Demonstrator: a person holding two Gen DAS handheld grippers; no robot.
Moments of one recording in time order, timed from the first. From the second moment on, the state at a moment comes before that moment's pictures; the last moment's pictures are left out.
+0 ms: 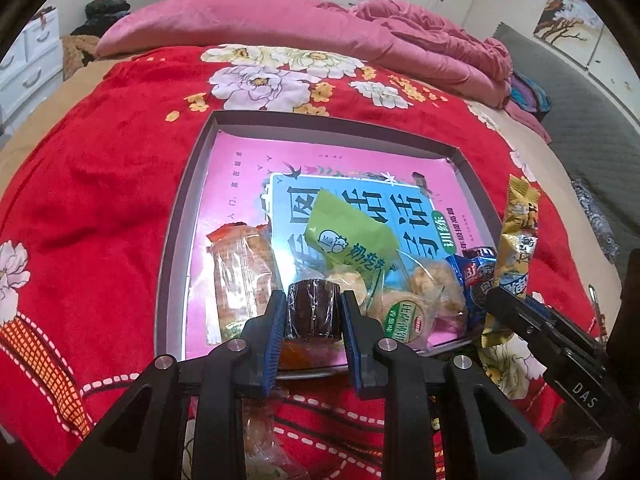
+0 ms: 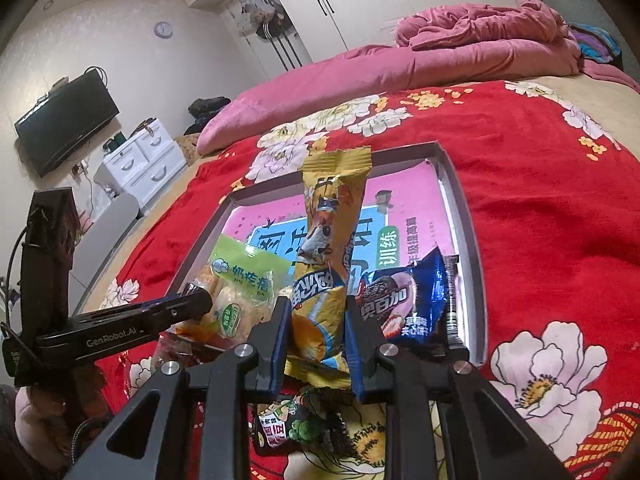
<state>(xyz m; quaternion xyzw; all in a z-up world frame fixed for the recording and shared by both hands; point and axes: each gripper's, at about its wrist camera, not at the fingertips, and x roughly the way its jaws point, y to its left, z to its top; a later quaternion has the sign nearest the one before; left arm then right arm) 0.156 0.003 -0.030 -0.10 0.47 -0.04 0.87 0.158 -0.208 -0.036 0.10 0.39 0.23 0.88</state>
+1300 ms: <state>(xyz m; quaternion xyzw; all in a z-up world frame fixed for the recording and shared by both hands) 0.157 -0.002 -0.027 -0.11 0.47 -0.04 0.88 0.157 -0.214 -0.034 0.10 0.39 0.22 0.89</state>
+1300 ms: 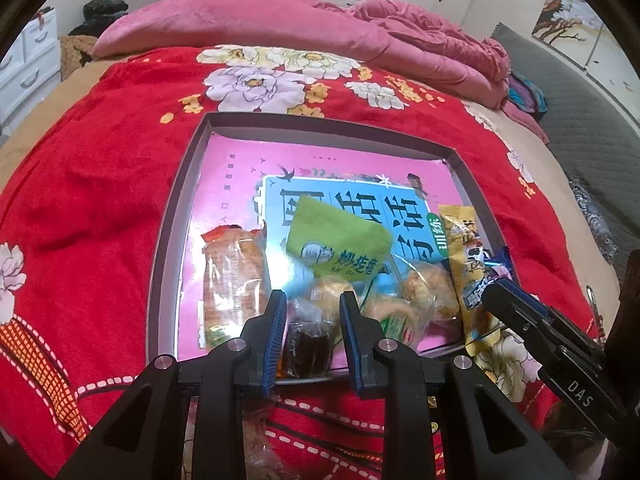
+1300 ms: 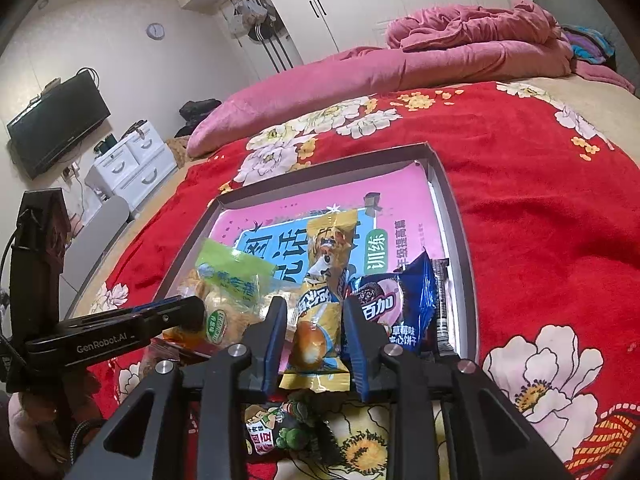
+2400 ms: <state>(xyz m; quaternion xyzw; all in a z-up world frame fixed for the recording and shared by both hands) 0.148 -0.001 -0.012 -0.11 0.46 -0.04 0.88 0.145 -0.223 -0.013 0.10 0.34 0.20 0.91</state>
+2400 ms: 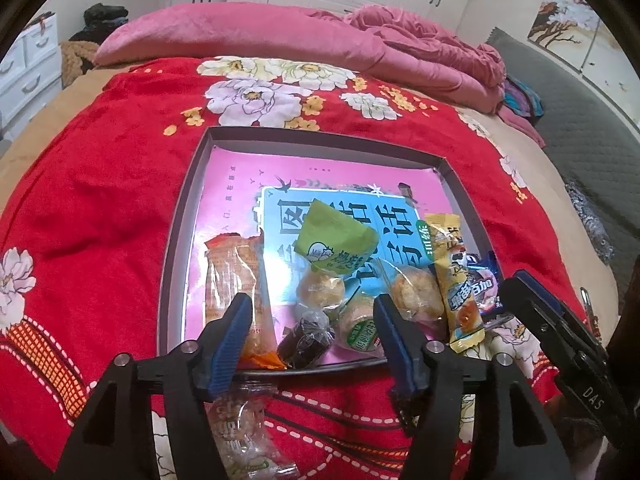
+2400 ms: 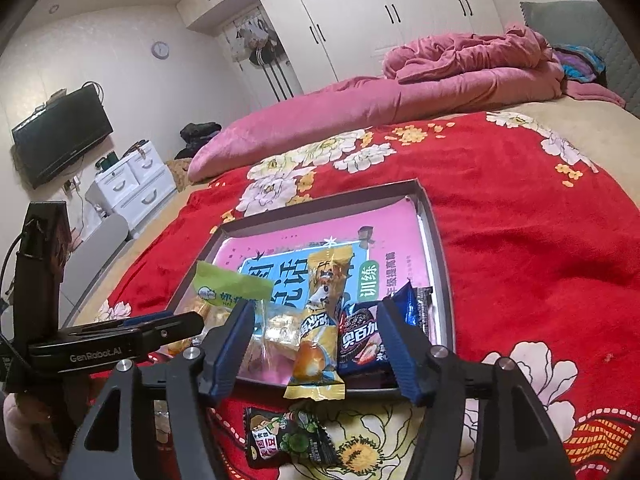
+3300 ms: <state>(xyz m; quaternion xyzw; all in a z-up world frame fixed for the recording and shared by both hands) 0.117 -0.005 -0.001 -0.10 0.46 -0.04 0.88 0.117 -0.237 0.002 0.12 0.32 0.19 0.92</state>
